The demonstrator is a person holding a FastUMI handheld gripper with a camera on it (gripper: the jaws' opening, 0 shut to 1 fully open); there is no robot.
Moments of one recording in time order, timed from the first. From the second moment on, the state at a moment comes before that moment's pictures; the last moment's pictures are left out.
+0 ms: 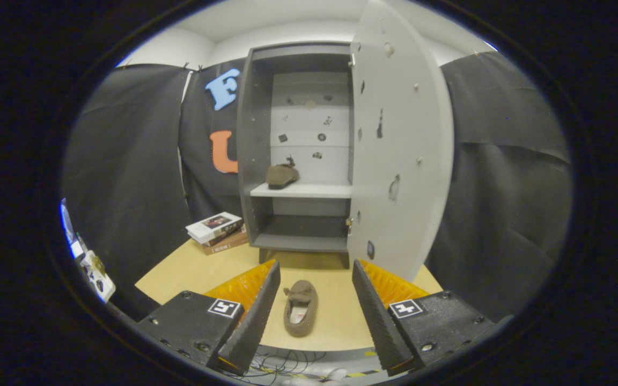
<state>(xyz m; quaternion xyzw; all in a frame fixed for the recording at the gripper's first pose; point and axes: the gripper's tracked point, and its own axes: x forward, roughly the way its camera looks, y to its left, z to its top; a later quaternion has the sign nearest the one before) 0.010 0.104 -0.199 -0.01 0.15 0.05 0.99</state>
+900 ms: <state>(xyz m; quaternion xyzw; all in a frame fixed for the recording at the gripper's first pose) 0.155 0.172 -0.461 0.06 0.36 0.05 0.93</state>
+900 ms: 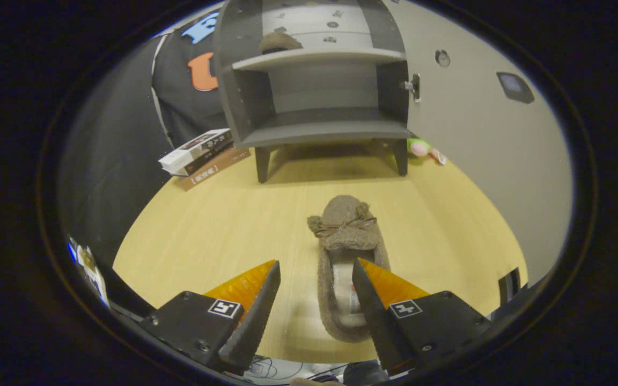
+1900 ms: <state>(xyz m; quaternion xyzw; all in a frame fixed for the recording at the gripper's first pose) 0.213 0.174 -0.468 0.06 0.41 0.09 0.91</state>
